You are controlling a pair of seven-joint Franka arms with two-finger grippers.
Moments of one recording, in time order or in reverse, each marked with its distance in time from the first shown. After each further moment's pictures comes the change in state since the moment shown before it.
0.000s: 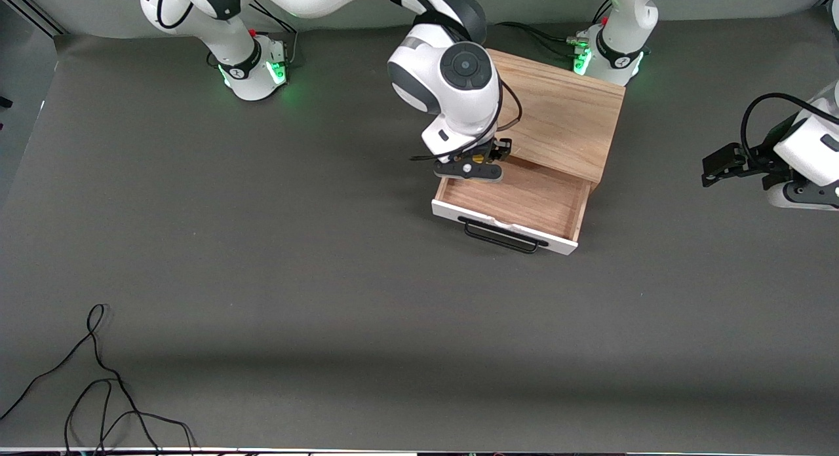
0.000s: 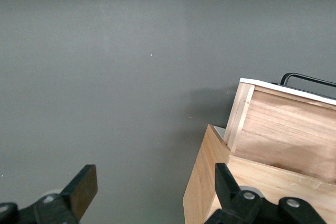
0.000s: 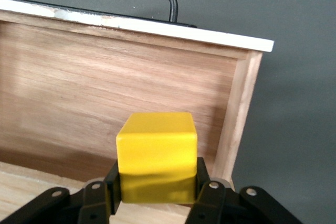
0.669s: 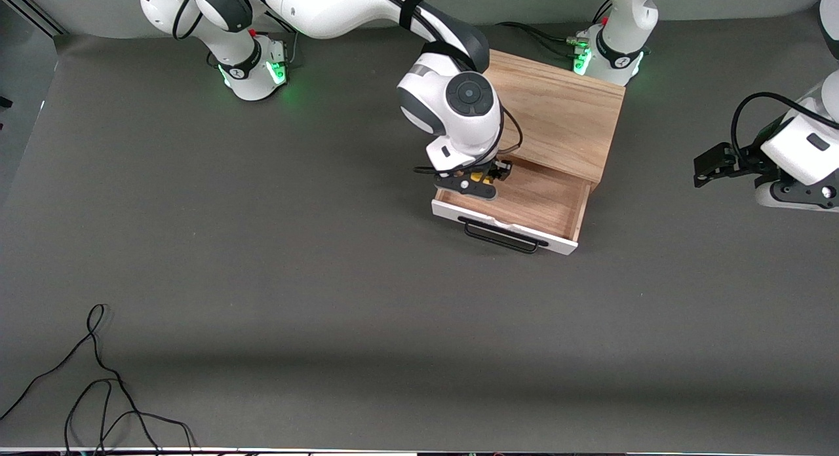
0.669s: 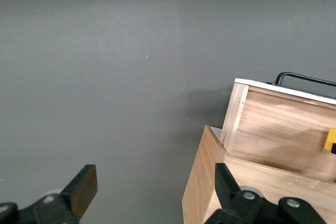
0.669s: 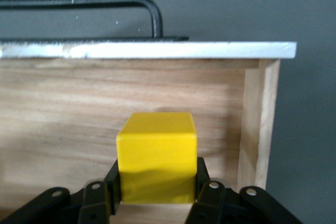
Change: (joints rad) left arm -0.086 0.001 0.070 0.001 0.000 0.004 0.000; right arm 0.000 0.067 -0.019 0.001 0.000 0.075 0.143
